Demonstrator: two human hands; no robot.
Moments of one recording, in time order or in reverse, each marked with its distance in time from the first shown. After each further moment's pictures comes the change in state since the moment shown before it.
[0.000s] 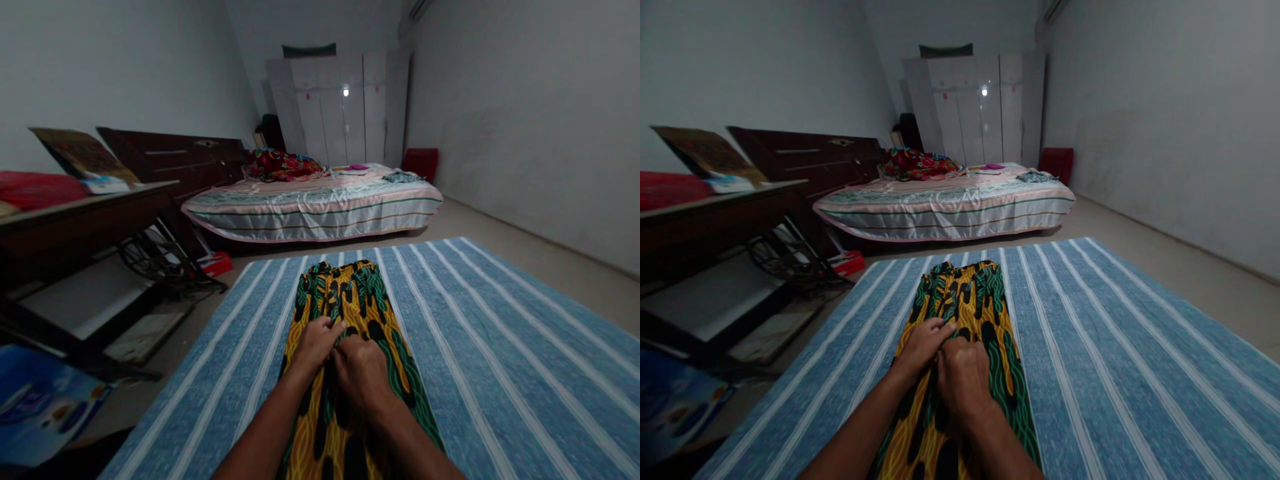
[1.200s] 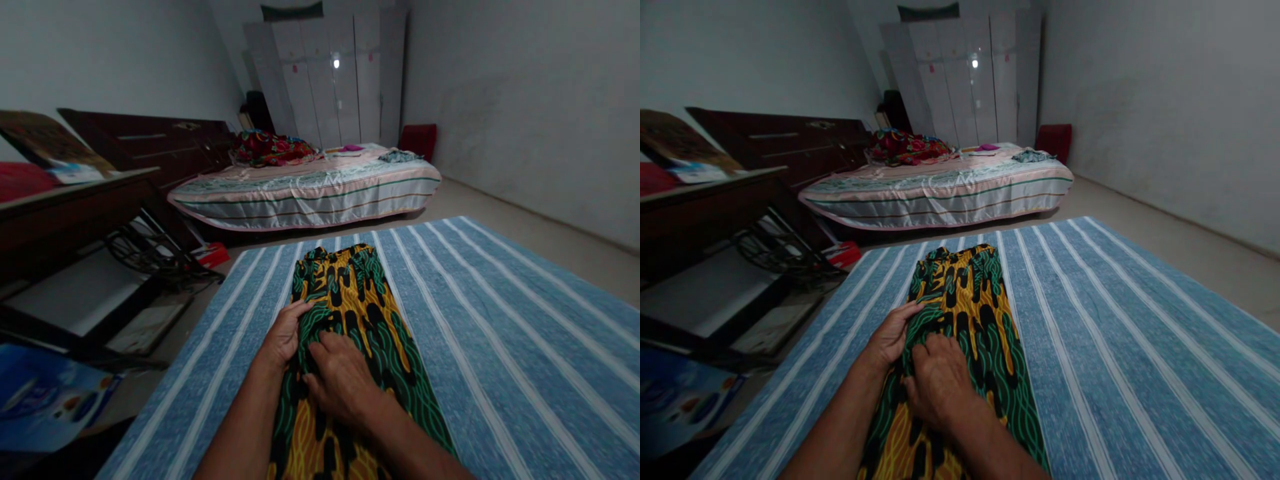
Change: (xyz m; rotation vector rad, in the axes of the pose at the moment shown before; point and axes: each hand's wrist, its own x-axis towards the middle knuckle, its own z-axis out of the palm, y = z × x) left_hand 0.012 -0.012 -0.030 -0.965 -0.038 -0.456; right_hand -0.016 -0.023 0.003 0.112 -0.205 -0.195
